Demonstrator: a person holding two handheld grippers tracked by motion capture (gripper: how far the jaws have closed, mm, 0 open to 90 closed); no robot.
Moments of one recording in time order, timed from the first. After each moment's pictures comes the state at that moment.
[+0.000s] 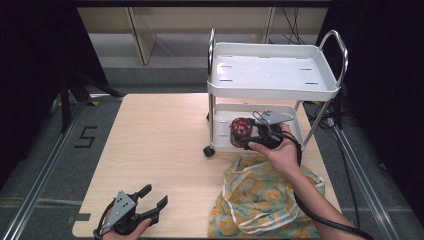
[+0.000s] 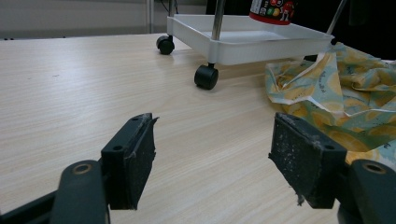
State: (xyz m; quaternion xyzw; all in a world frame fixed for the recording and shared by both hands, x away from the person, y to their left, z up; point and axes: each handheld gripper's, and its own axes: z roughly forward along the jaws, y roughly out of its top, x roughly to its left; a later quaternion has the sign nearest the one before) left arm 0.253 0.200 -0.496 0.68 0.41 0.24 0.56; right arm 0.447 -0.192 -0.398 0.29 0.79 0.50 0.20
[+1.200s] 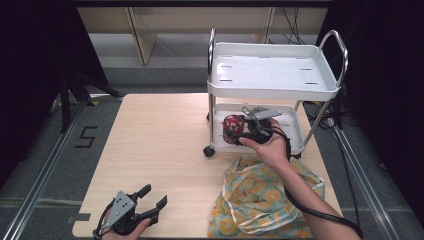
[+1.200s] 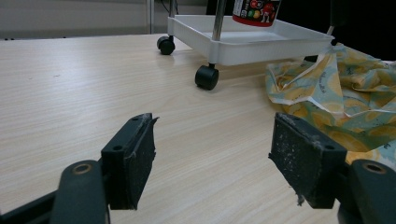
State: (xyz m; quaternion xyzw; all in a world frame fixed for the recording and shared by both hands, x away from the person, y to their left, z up) left arm 0.253 0.201 -0.496 0.68 0.42 0.24 0.56; right arm 0.465 -0.170 -0.402 0.29 0.80 0.49 0.20
